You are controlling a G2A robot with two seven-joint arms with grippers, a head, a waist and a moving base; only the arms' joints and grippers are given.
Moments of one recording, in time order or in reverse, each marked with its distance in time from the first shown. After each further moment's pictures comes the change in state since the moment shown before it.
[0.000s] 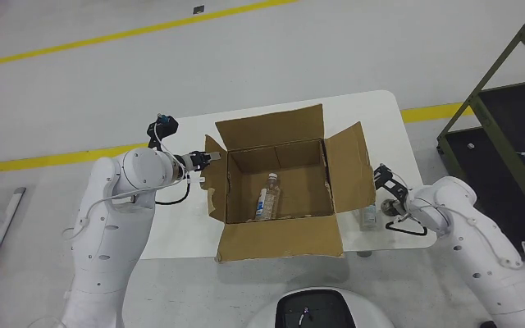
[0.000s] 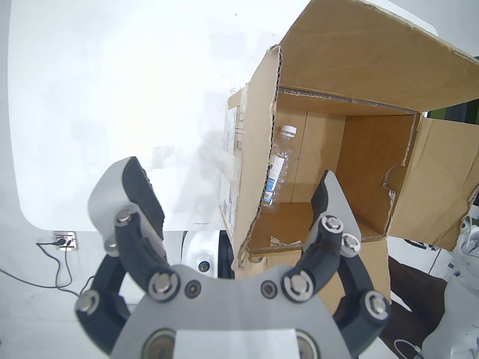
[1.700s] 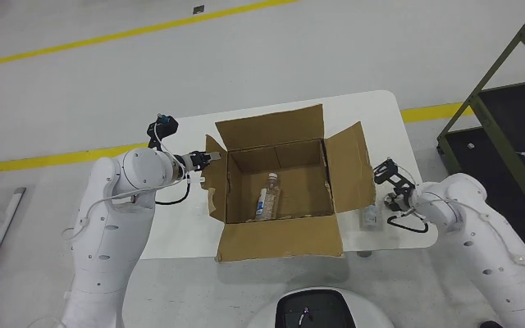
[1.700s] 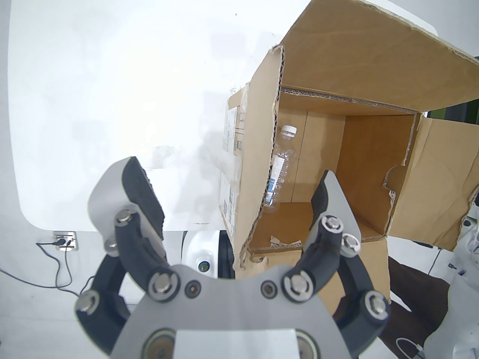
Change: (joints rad) left arm 0.000 0.000 0.000 0.000 0.000 0.000 0.000; right arm -0.005 0.018 0.076 -0.009 0.140 0.043 -0.040
